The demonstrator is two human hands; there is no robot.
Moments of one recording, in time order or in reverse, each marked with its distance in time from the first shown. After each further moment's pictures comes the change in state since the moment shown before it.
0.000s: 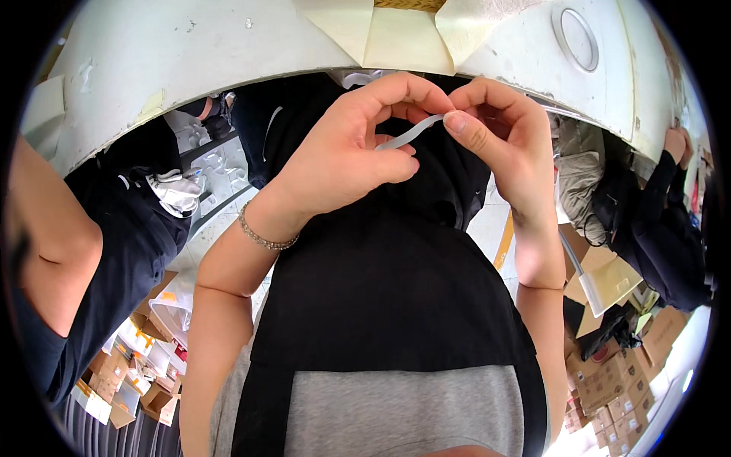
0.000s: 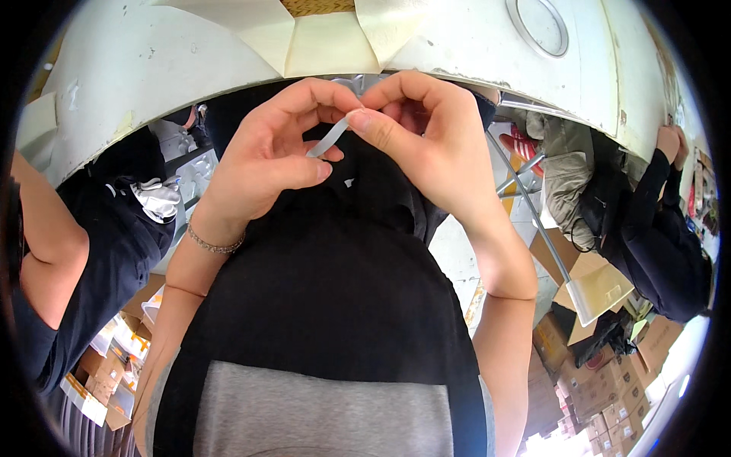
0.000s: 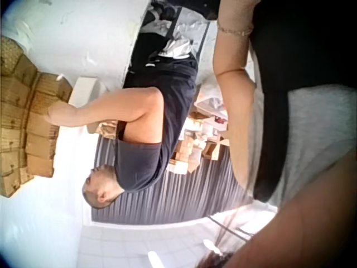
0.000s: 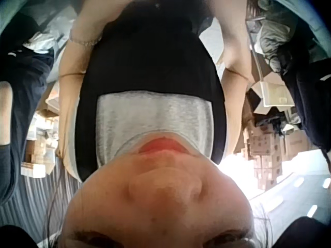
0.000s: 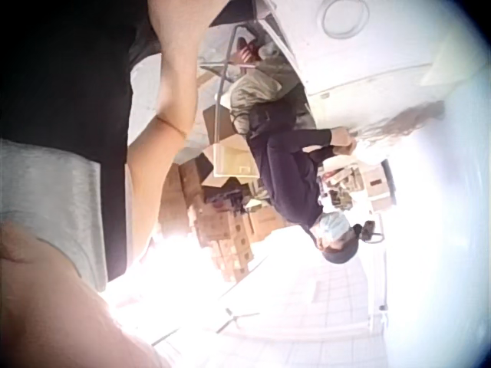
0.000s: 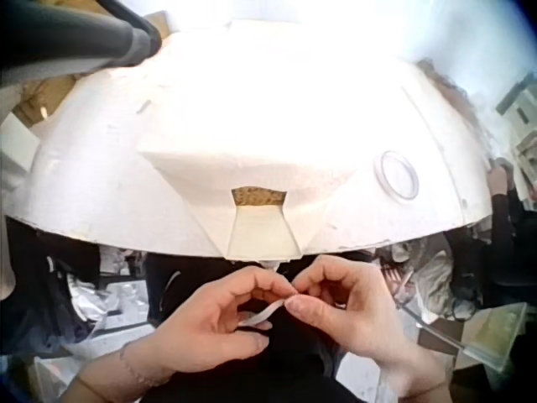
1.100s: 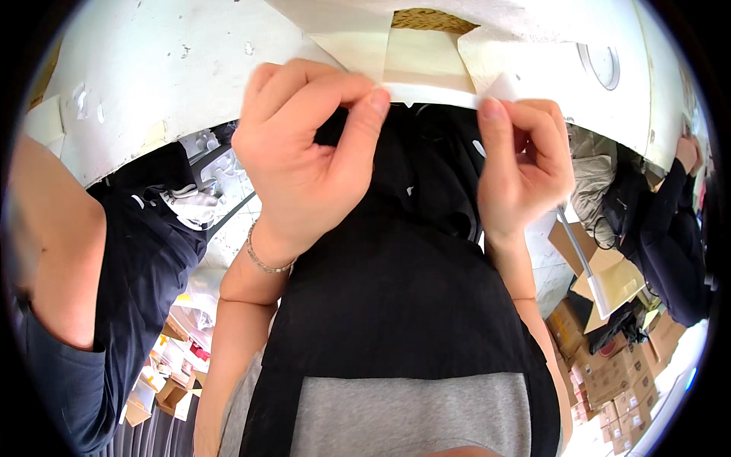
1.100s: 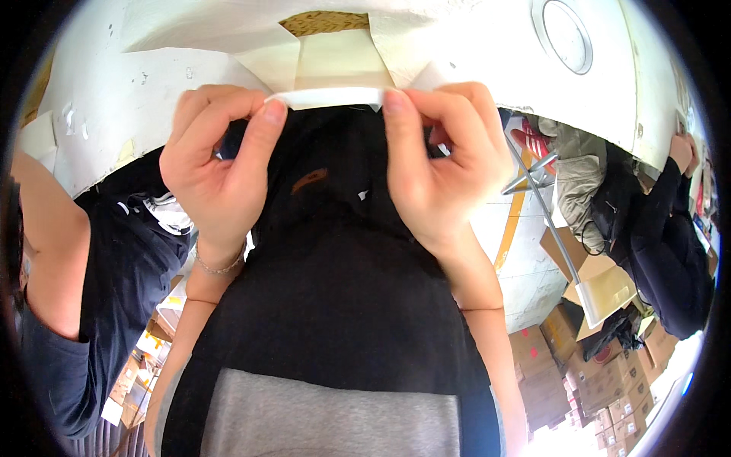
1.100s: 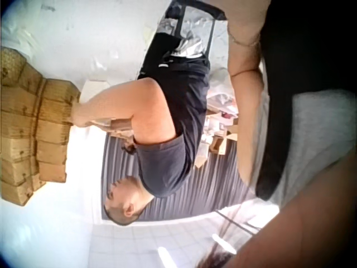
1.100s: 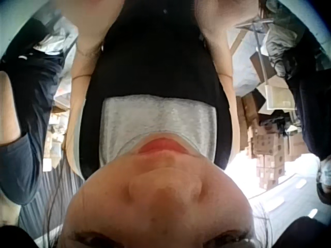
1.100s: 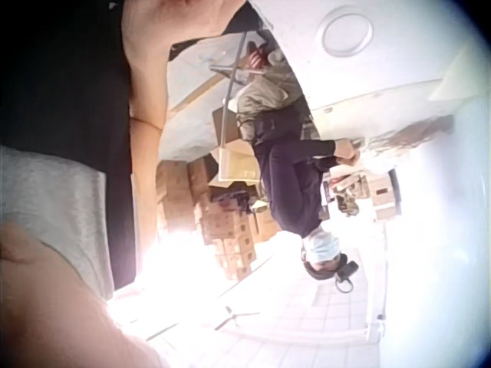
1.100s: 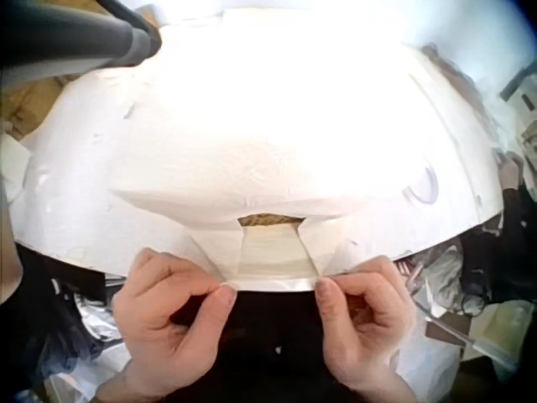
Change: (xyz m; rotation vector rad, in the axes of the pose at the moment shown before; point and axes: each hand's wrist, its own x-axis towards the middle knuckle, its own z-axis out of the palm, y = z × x) left_hand 0.003 0.017 -0.027 0.861 0.724 0.586; right_hand 0.022 0.013 0.044 -0.357 0.626 -0.509
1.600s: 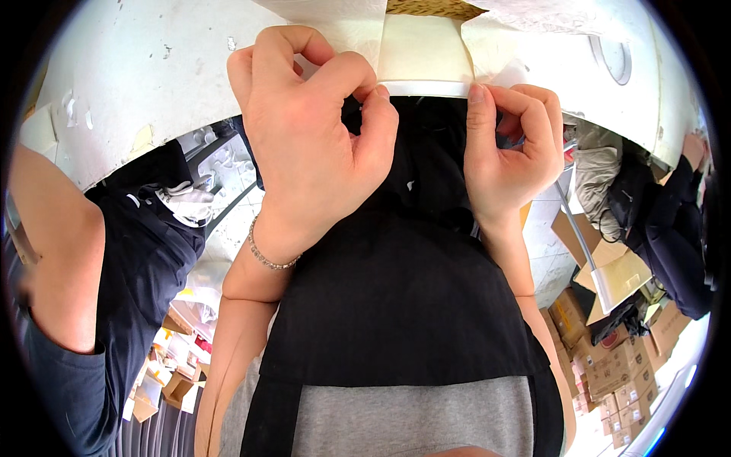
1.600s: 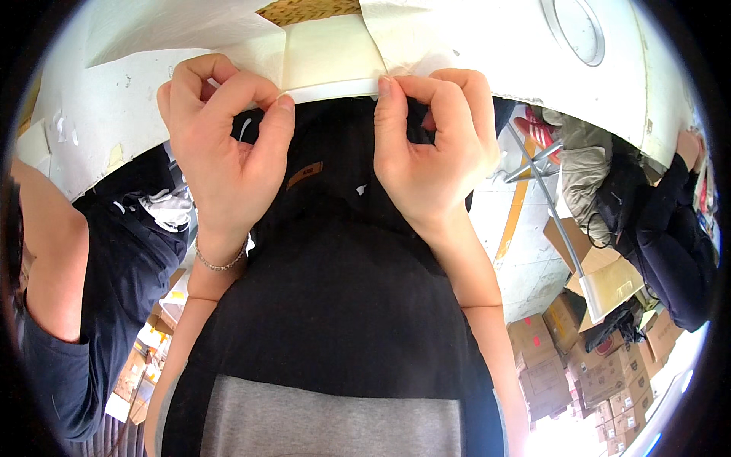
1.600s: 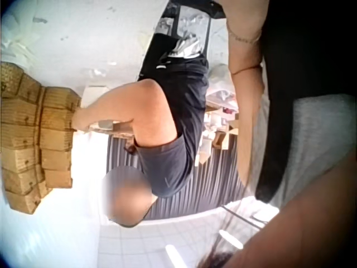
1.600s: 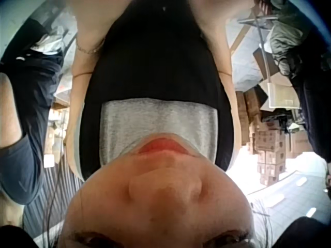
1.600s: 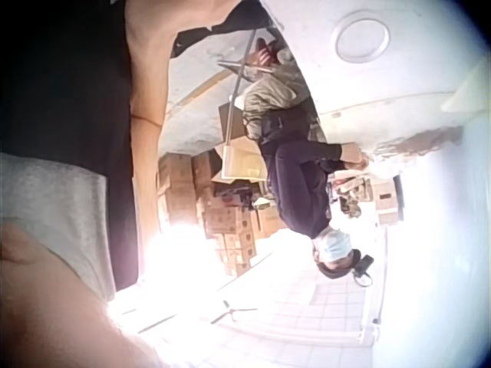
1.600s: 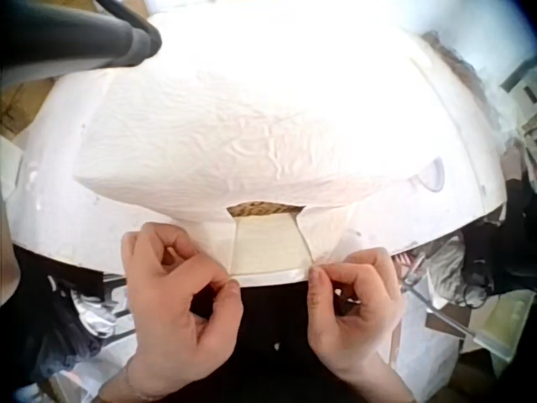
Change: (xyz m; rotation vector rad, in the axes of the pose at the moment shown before) left_hand 0.001 -0.007 0.011 0.363 -0.076 0.110; right_hand -0.007 0.020 0.013 -0.210 0.068 -0.057
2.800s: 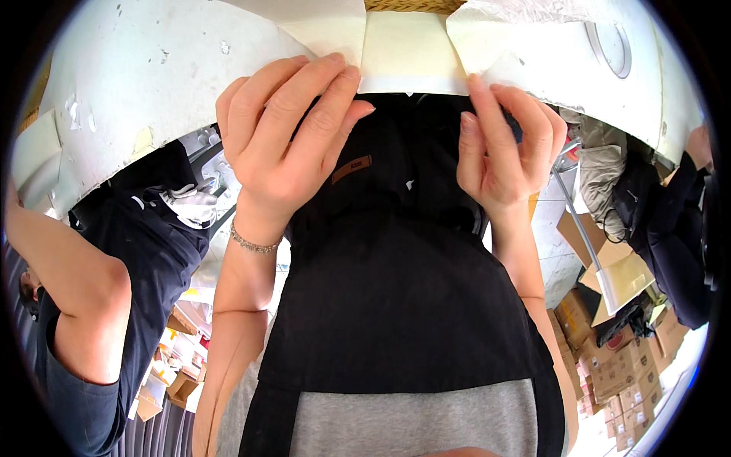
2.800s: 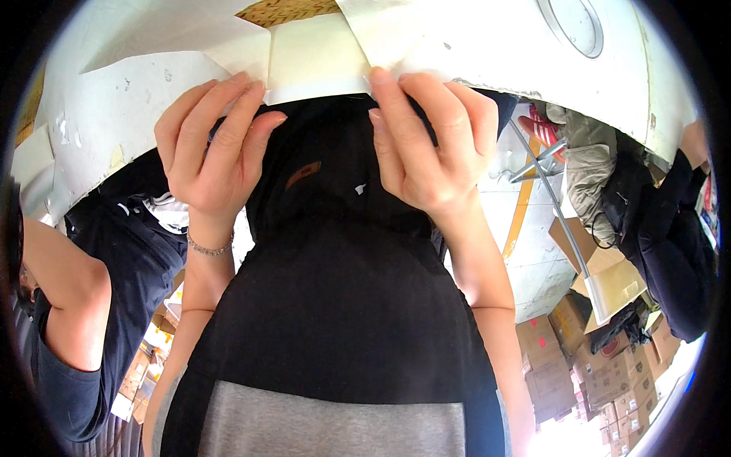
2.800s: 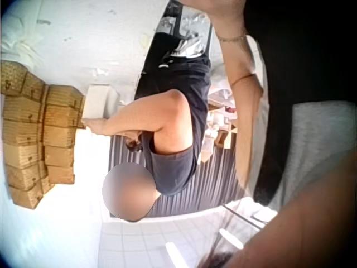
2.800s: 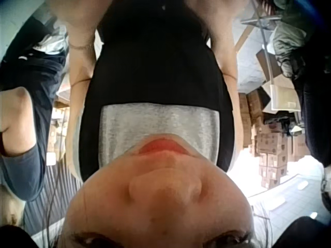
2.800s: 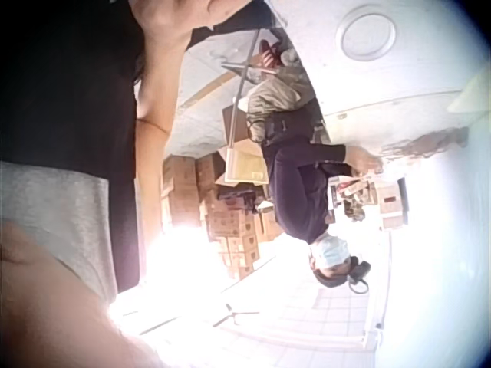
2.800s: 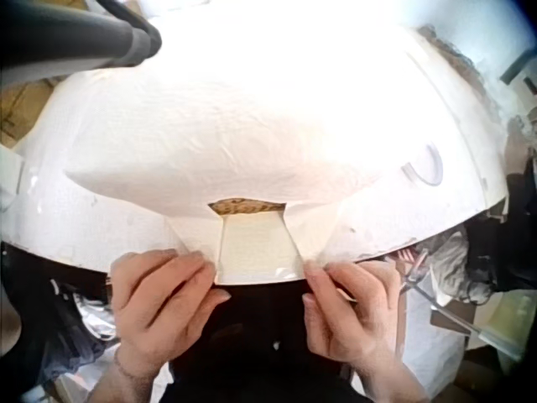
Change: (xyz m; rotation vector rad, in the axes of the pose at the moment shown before) left_hand -0.013 -0.041 0.003 0.202 0.188 0.485; right_hand -0.002 0.024 -0.013 -0.237 -0.097 -0.564
